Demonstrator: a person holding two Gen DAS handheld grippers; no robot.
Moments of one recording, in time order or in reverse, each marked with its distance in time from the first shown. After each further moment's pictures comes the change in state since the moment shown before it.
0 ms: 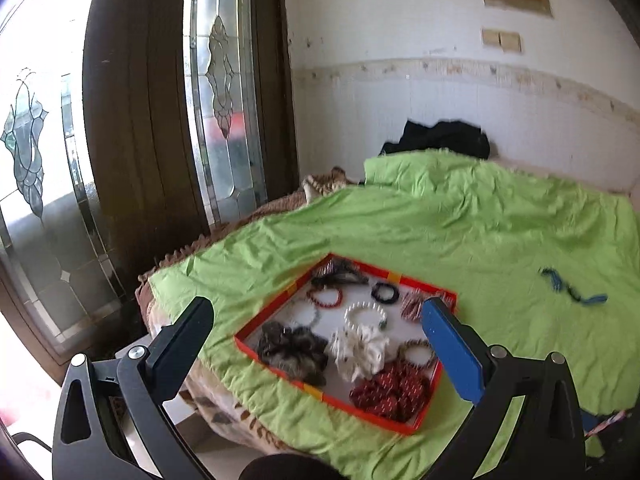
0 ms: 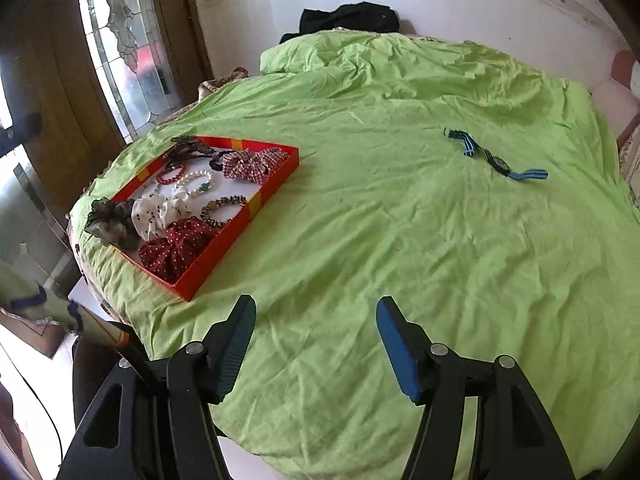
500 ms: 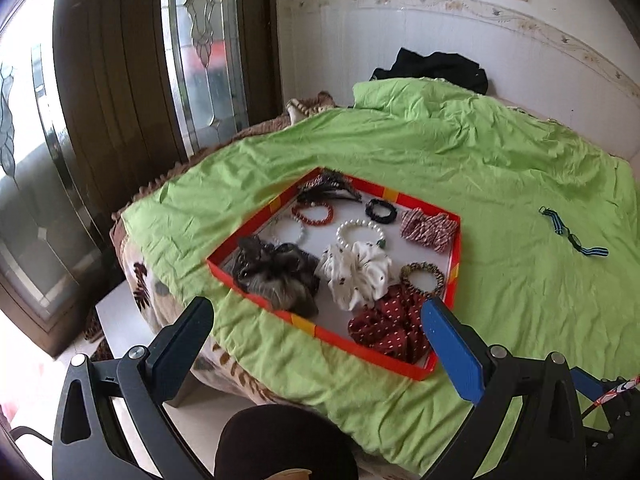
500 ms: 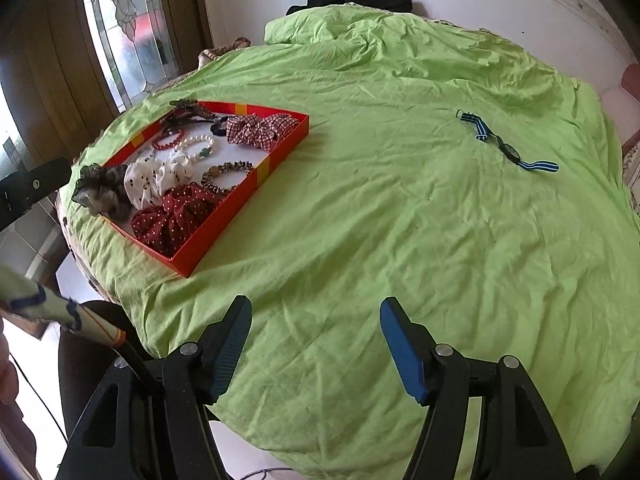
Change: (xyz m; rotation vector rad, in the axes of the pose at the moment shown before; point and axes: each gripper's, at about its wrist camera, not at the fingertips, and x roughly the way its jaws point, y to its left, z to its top) left arm 0.051 0.011 -0.044 -0.012 0.240 -0.070; right arm 0.022 0.026 -0.007 -0.052 0.086 -0.045
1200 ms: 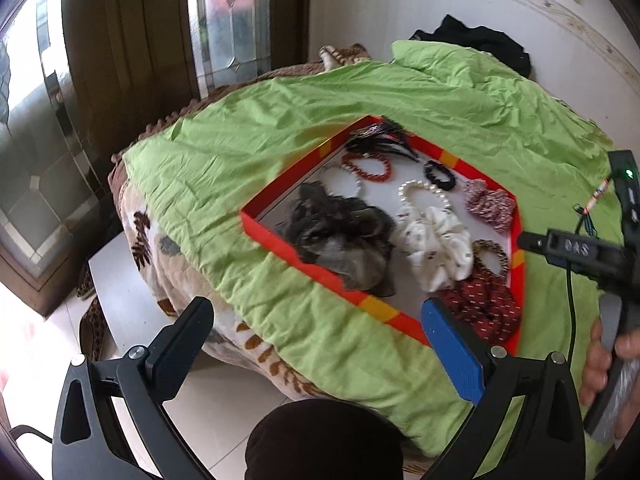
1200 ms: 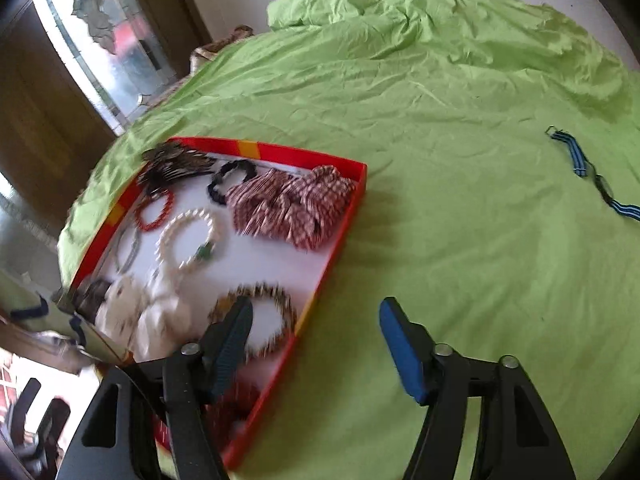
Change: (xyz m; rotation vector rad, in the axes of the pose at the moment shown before) left arm 0.064 0.067 -0.009 -0.109 0.172 0.002; right arm 0.124 0.025 0.137 0.094 0.106 0.132
